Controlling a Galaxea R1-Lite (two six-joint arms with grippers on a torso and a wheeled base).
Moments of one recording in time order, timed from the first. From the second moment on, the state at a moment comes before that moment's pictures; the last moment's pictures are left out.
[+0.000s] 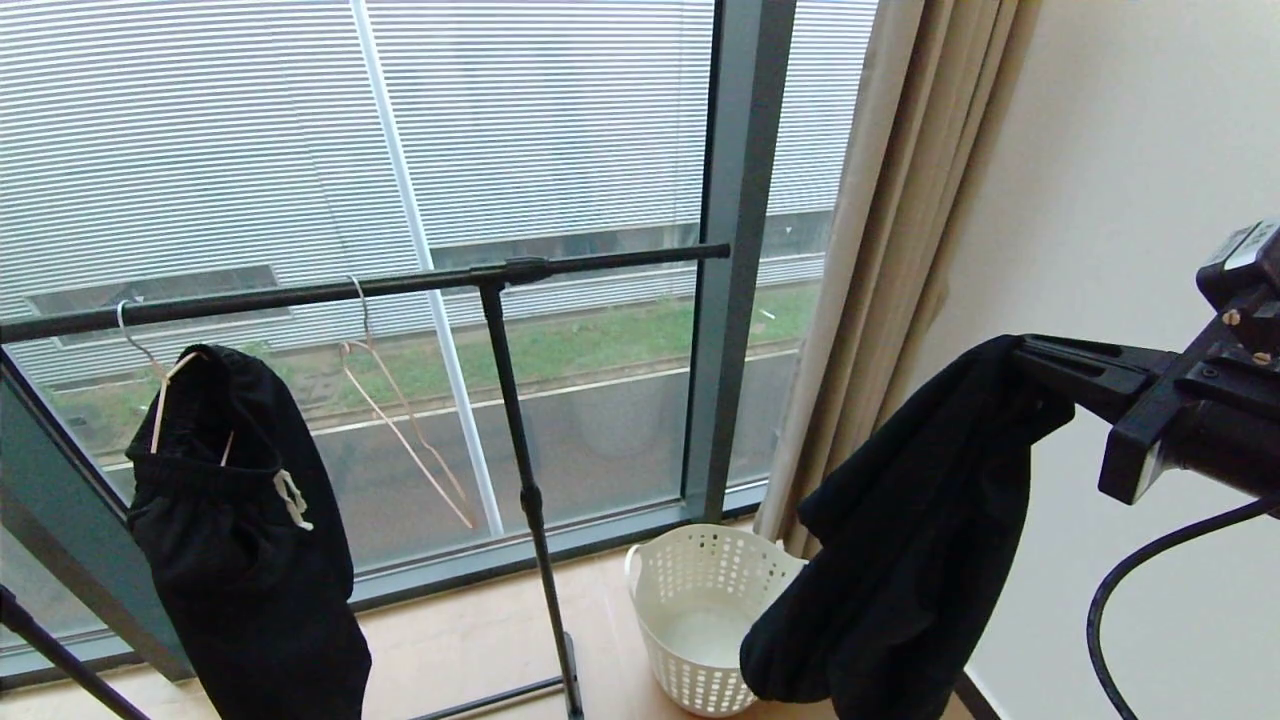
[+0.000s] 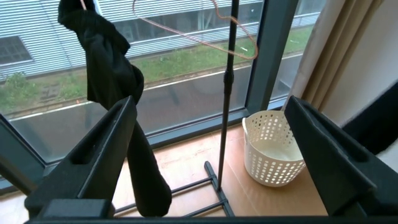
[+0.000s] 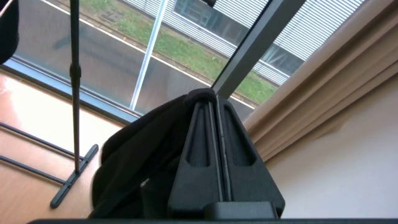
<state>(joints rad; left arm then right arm) -0.01 0.00 0.00 0.02 -0.06 0.04 0.33 1.25 -0.65 -0.47 0.11 -0.40</state>
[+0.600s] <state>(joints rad) -0.01 0.00 0.00 0.02 -0.06 0.04 0.33 1.25 -0.65 -0.48 0.11 -0.40</state>
